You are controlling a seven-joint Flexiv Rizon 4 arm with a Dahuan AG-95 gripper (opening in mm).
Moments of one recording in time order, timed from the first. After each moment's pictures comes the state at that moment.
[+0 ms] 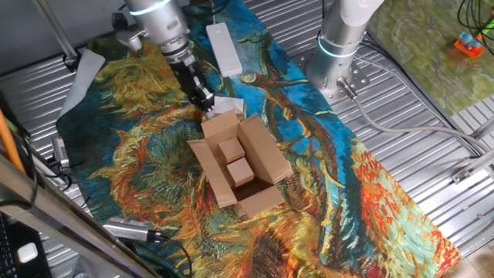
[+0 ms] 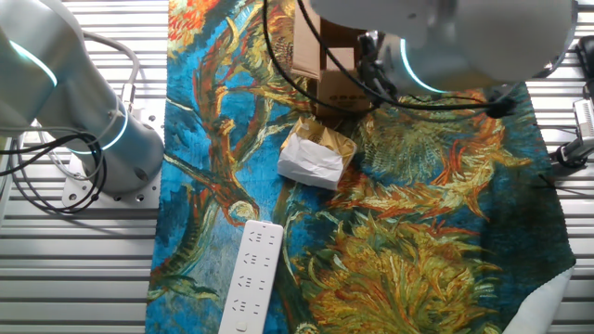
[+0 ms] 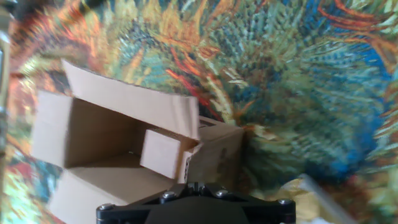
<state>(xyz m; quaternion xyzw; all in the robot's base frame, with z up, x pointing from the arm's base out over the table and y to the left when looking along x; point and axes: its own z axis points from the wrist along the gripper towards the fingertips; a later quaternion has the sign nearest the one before) 0.478 0.090 0.184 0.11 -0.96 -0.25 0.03</state>
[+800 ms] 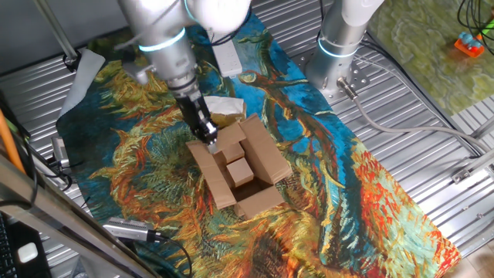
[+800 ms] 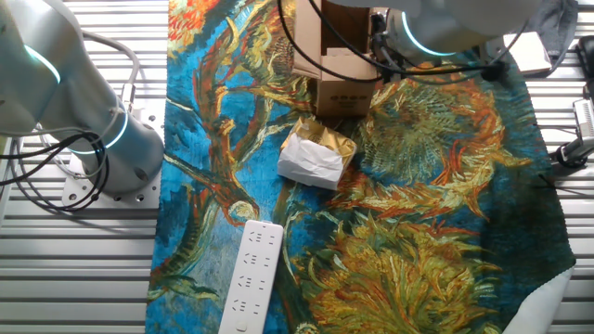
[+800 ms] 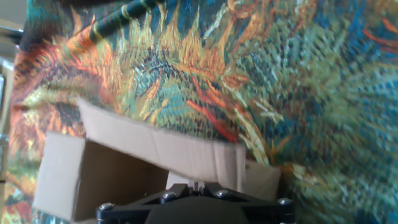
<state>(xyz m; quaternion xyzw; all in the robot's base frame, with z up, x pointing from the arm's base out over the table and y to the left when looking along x) 0.508 0.148 0.146 0.12 -0.96 -0.24 0.01</state>
